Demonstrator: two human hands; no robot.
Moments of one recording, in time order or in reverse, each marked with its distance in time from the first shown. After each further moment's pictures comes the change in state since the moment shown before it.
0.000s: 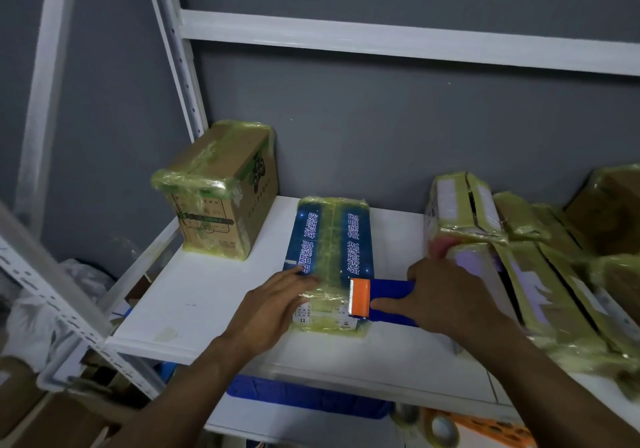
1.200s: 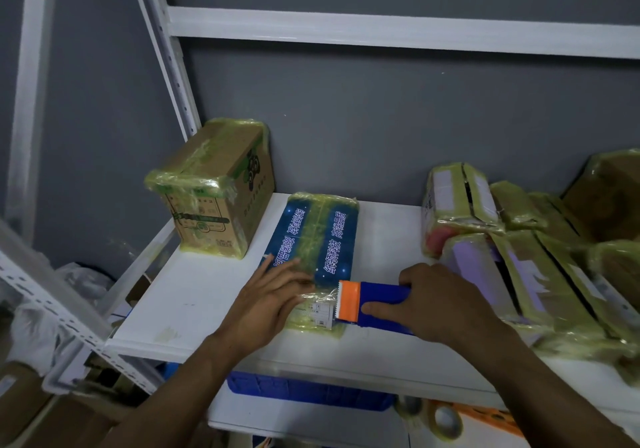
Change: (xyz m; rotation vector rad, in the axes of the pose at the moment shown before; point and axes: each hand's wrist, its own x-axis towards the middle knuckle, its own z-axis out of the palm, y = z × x) left_hand 0.000 -0.005 -0.003 0.150 0.032 0.155; right_hand -0.021 -0.006 0.004 0.130 -0.093 -0.002
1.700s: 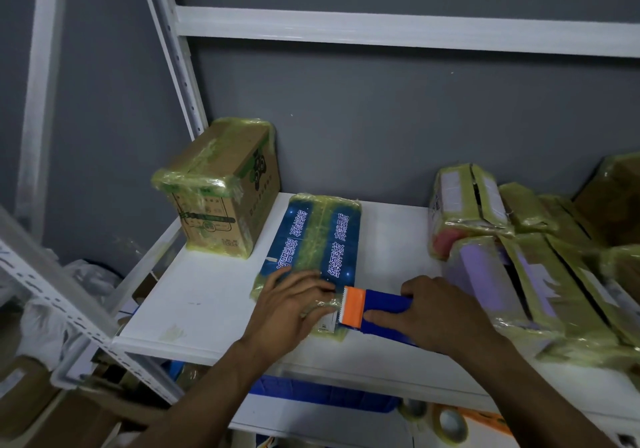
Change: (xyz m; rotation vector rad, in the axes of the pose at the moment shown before) left_hand 0.007 0.021 0.021 -0.010 0.093 -0.025; right_hand 0.009 0.008 0.023 0.028 -0.002 -0.016
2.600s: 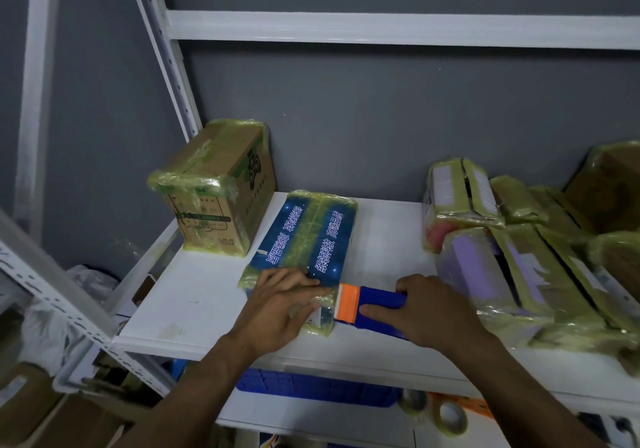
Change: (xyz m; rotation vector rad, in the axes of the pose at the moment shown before) left_hand -0.007 -0.005 -0.011 -0.038 -0.065 0.003; right_hand -0.009 0.003 0.009 0.036 0.021 0.017
